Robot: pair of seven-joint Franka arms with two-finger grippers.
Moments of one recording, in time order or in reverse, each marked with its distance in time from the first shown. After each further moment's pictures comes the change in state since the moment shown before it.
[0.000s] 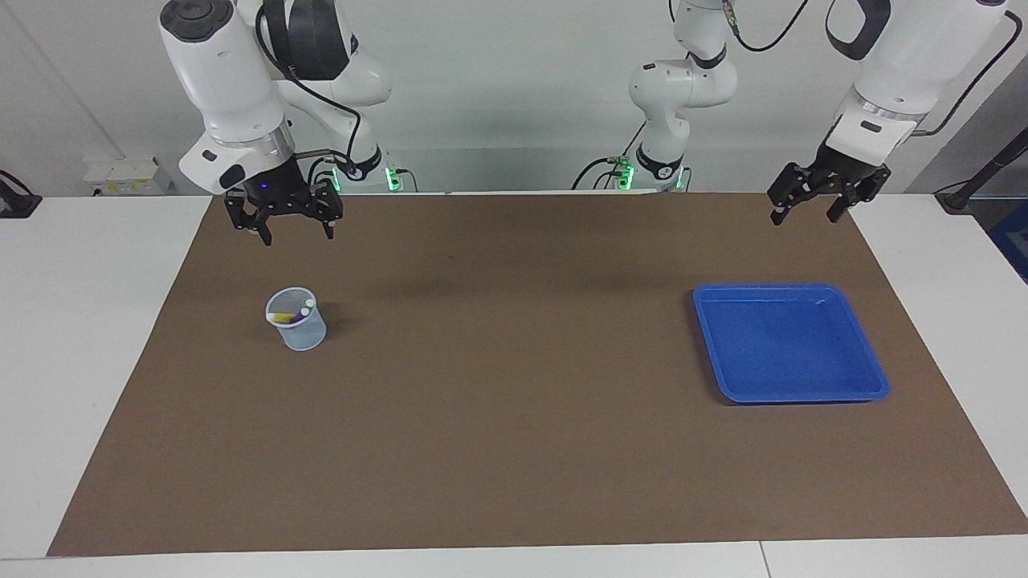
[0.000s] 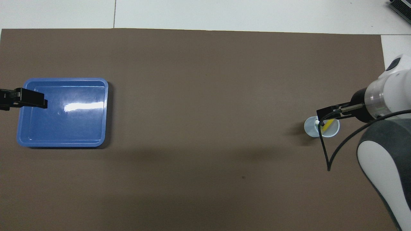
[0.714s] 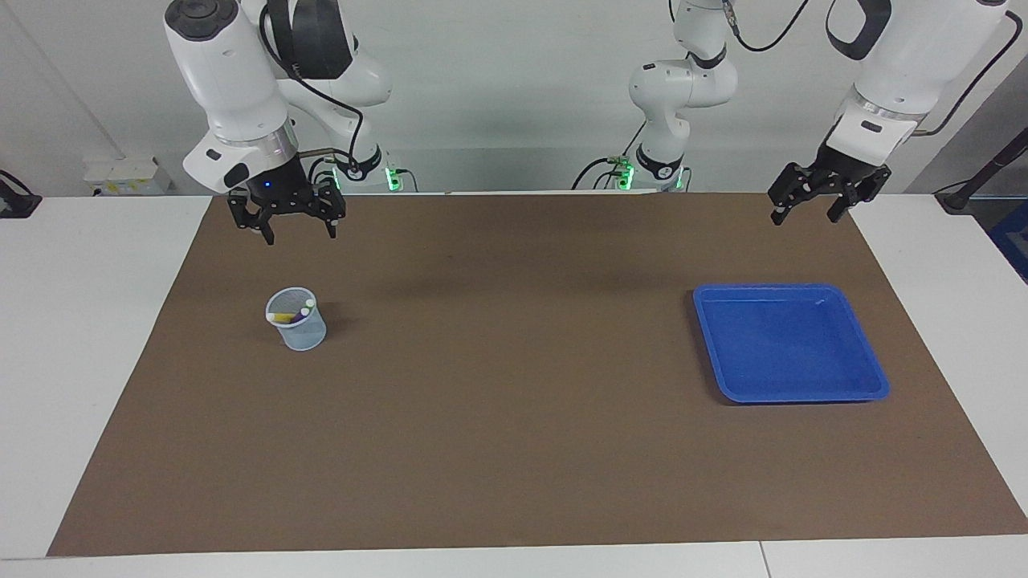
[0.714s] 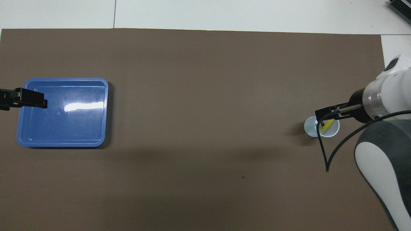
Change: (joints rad) left arm 0.000 0.000 0.002 0.000 0.000 0.000 0.000; right arm -0.029 -0.001 0.040 -0.001 0.000 -0.001 0.000
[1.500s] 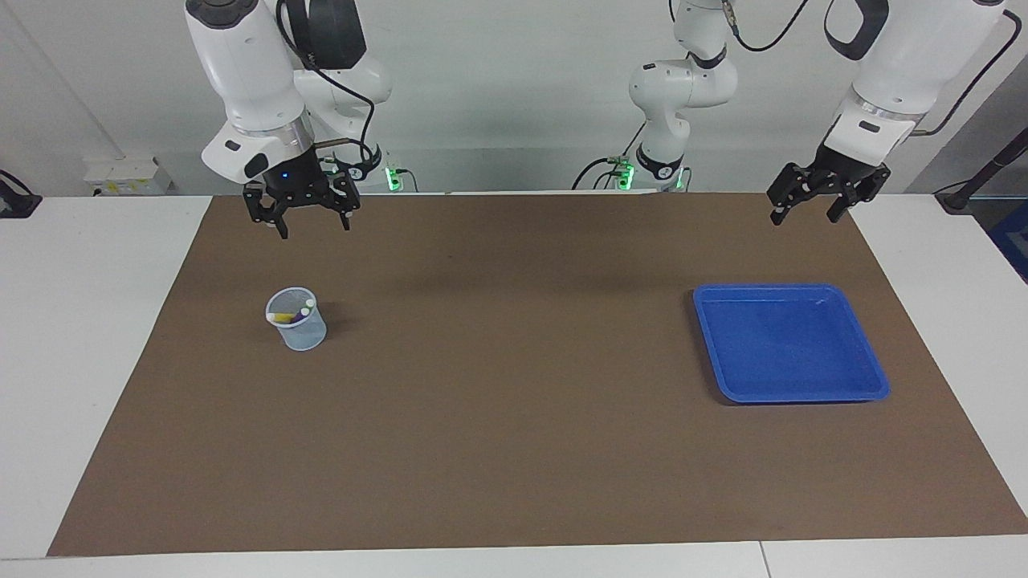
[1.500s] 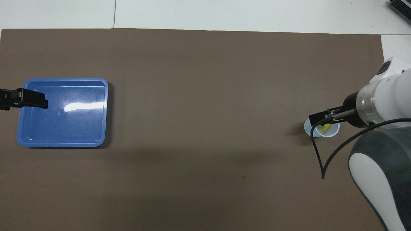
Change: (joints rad) left arm -0.003 0.000 0.001 0.000 0.004 0.000 0.000; right arm 0.031 -0.014 -0.001 -0.002 0.004 -0.004 0.000
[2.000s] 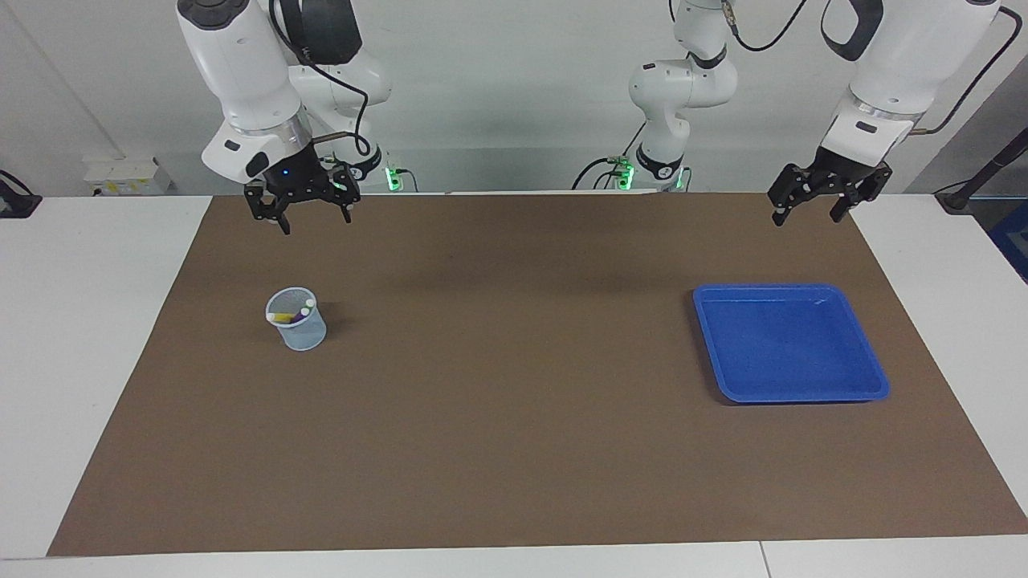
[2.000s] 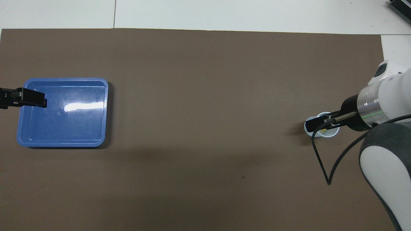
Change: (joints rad) left arm -0.007 0.000 -0.003 0.000 0.033 0.001 0.000; right arm 0.004 -0.008 -0.004 0.012 0.010 -0.054 -0.056
